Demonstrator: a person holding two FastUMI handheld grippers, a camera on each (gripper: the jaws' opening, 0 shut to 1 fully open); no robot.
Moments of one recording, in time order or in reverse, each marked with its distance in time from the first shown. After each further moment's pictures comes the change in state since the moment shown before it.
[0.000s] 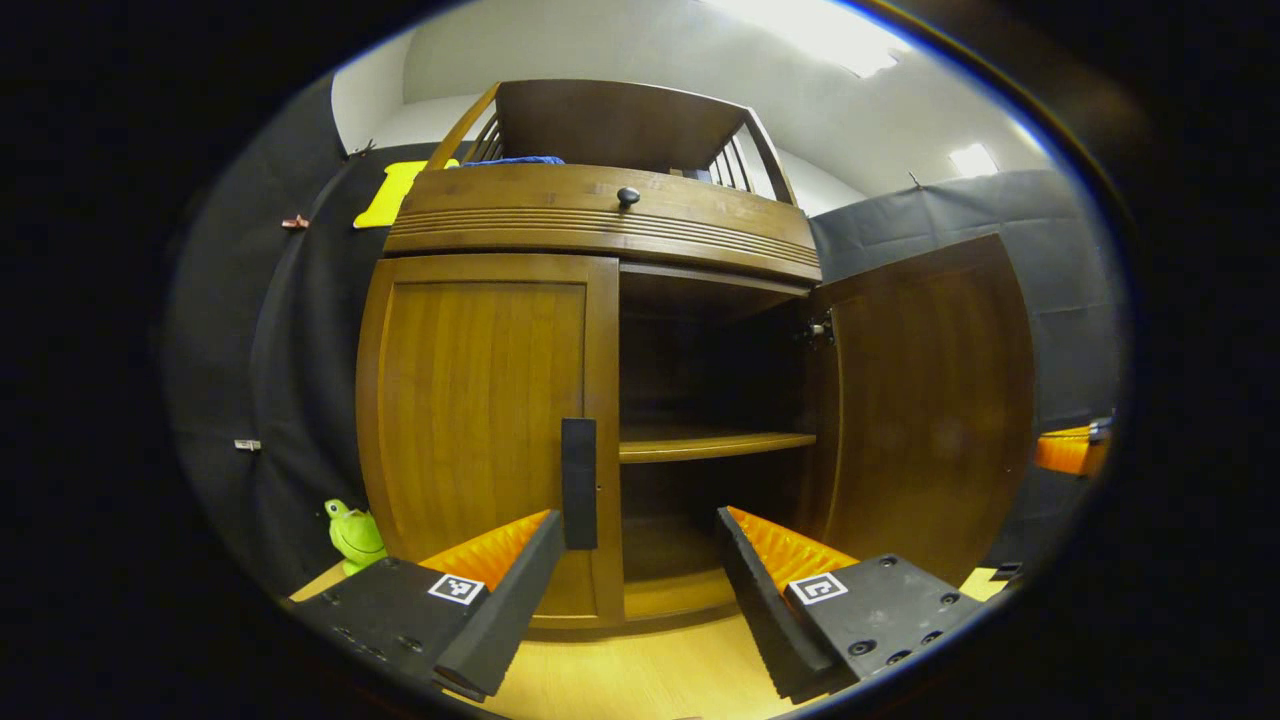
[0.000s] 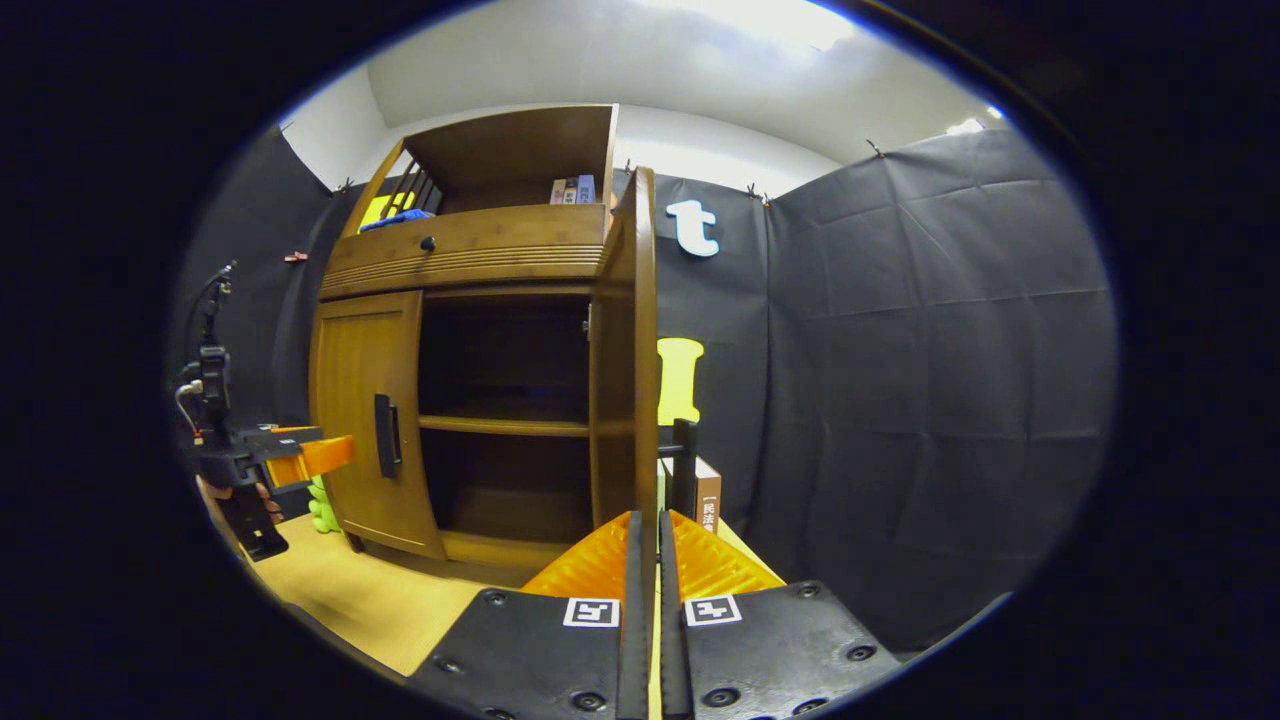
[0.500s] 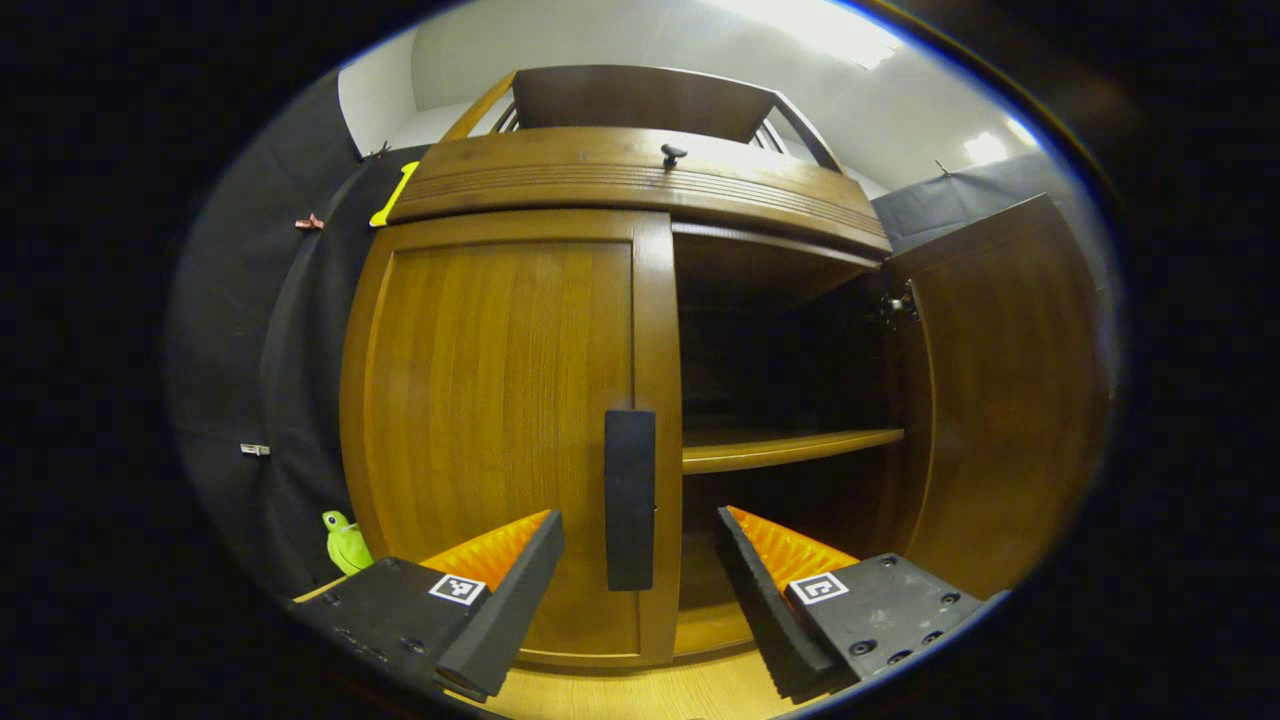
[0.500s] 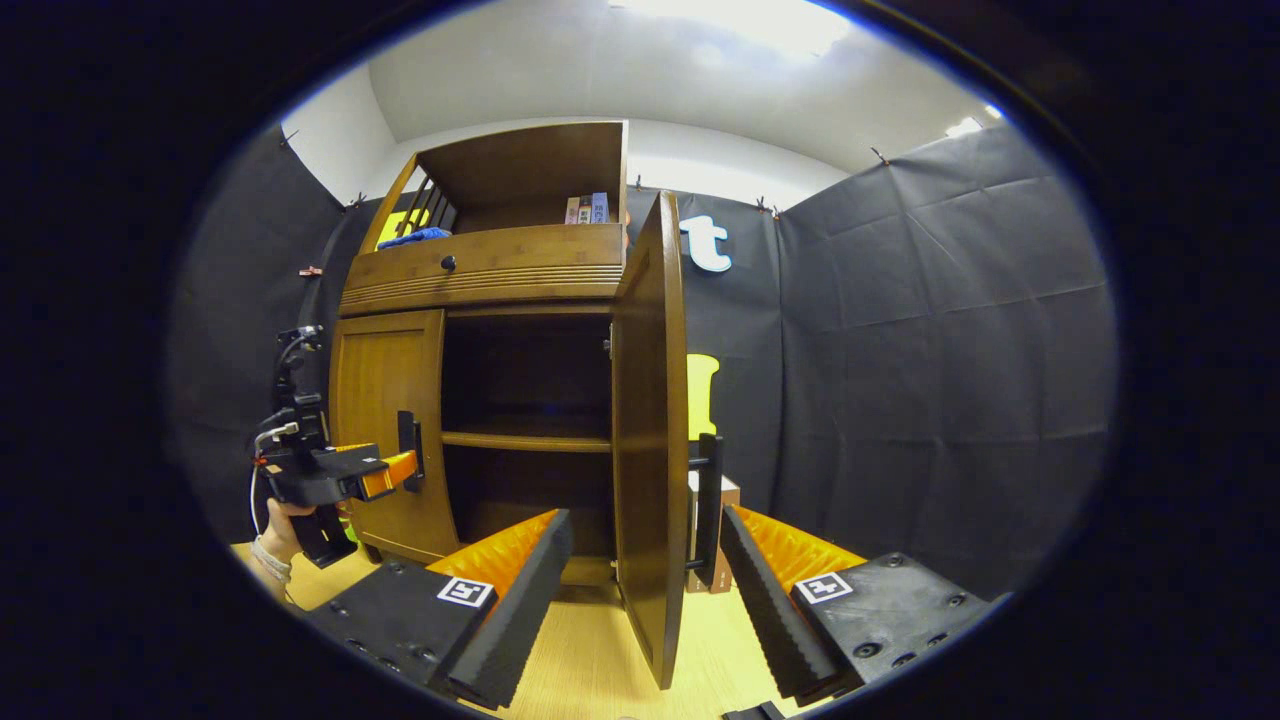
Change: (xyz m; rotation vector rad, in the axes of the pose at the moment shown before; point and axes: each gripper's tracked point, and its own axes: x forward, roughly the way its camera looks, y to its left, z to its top) left arm 0.084 0.040 -0.031 -0.011 -0.023 0.079; right arm -0.001 0.011 0.006 0.006 -0.040 0.019
